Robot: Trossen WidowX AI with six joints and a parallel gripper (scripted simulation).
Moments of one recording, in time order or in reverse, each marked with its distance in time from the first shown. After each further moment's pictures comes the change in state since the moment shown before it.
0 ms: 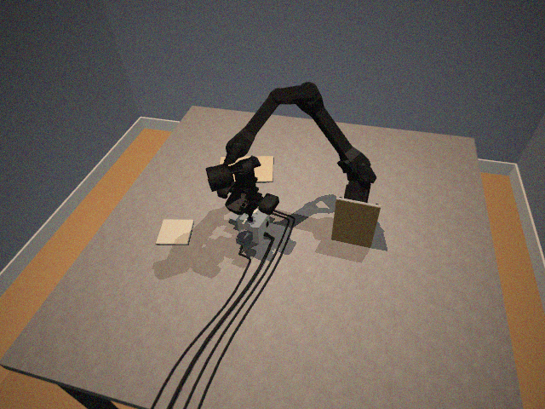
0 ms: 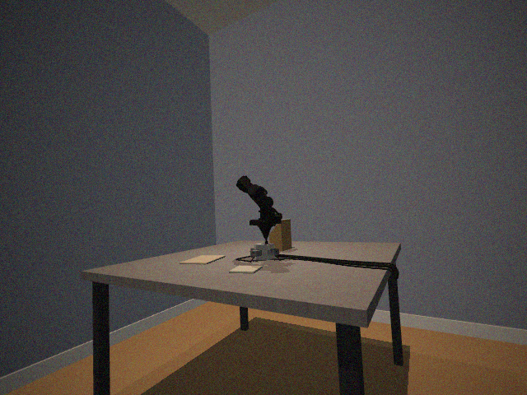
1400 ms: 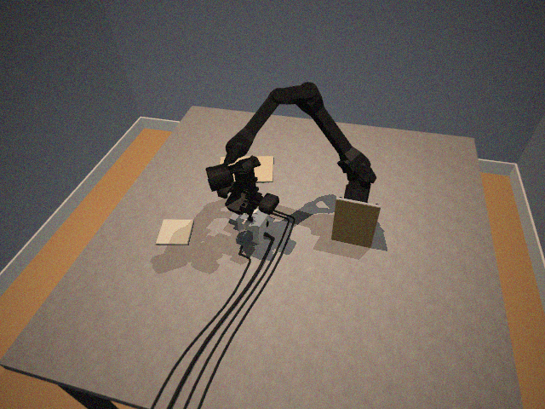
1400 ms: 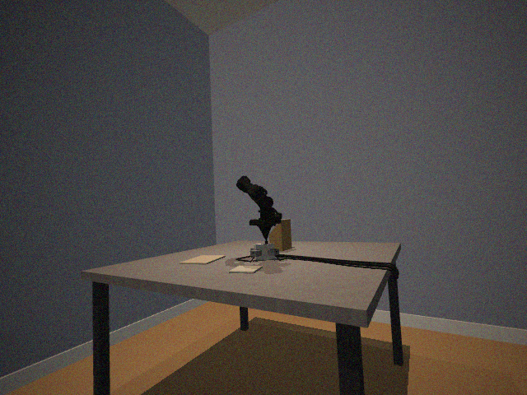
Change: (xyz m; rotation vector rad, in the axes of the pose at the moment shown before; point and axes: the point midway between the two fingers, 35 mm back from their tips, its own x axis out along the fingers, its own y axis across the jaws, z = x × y) arm -0.001 0.000 -0.001 0.001 0.002 0.003
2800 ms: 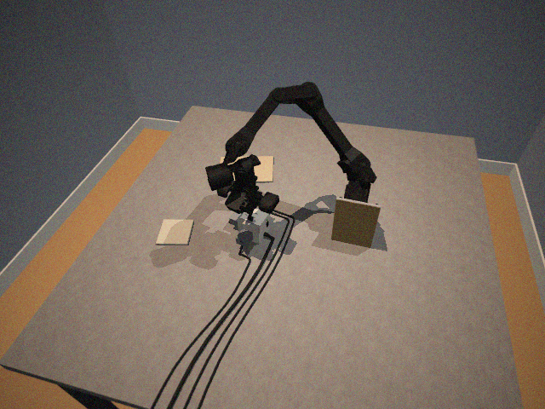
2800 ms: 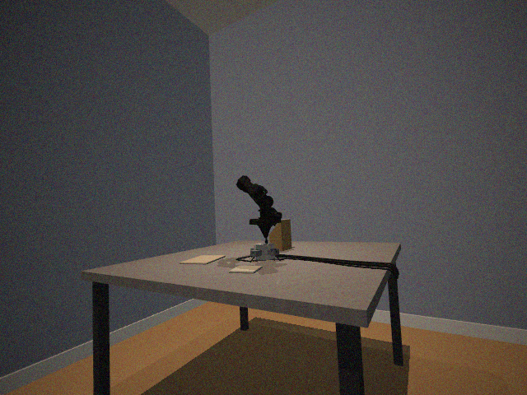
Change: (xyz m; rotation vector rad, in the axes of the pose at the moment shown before) arm -0.004 0.000 -0.001 0.002 0.001 0.002
